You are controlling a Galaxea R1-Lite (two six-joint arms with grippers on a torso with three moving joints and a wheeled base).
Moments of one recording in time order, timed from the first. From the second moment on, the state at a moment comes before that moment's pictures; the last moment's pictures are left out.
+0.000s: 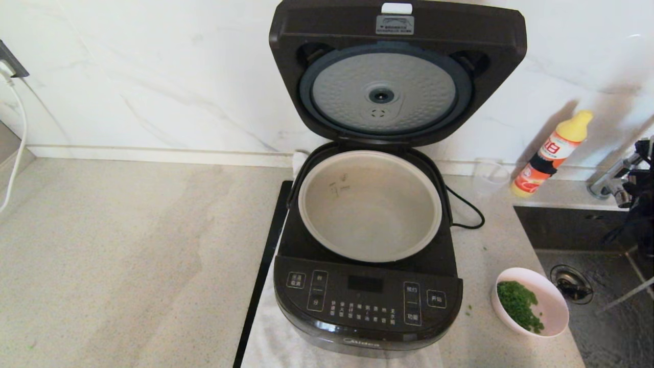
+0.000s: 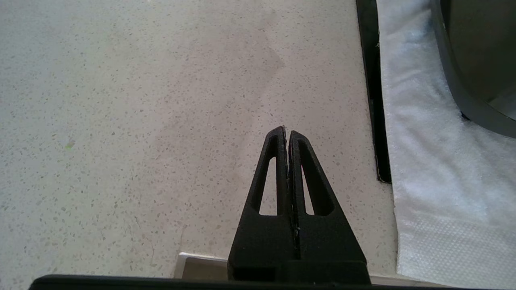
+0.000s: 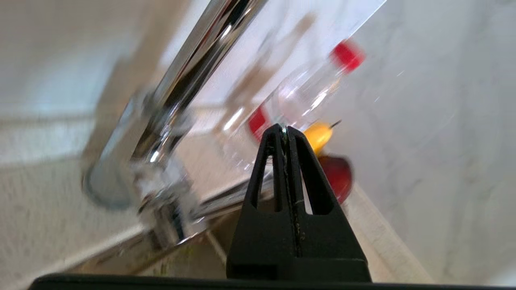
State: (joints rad) left arm -0.02 0.00 -0.04 0.09 0.01 -0.01; right arm -0.46 2.20 -1.19 -1.30 -0.52 -0.47
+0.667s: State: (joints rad) left arm -0.02 0.00 -0.04 0.09 0.01 -0.01; right arm -0.33 1.58 -1.02 -0.42 -0.24 -0.19
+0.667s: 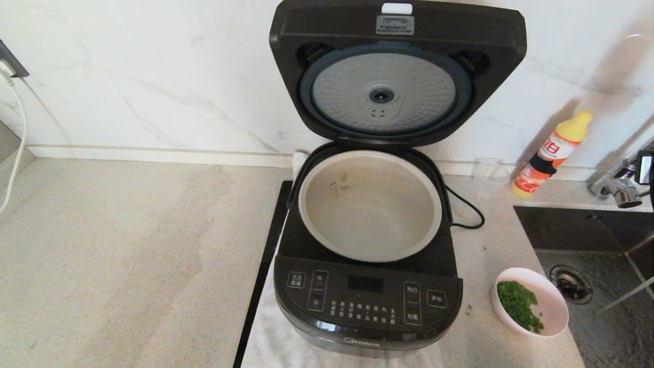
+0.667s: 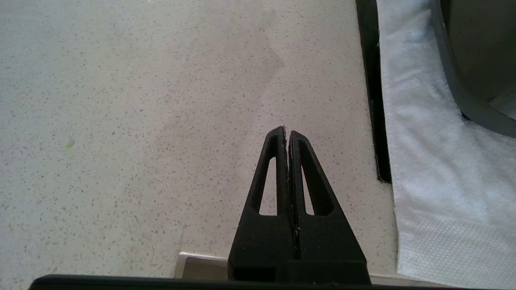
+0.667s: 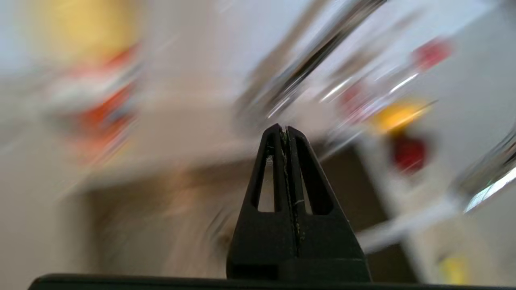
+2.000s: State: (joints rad) left arm -0.02 0.00 -0.04 0.09 0.01 -0.01; right arm -0.17 0.97 -0.55 0.73 0.26 -0.06
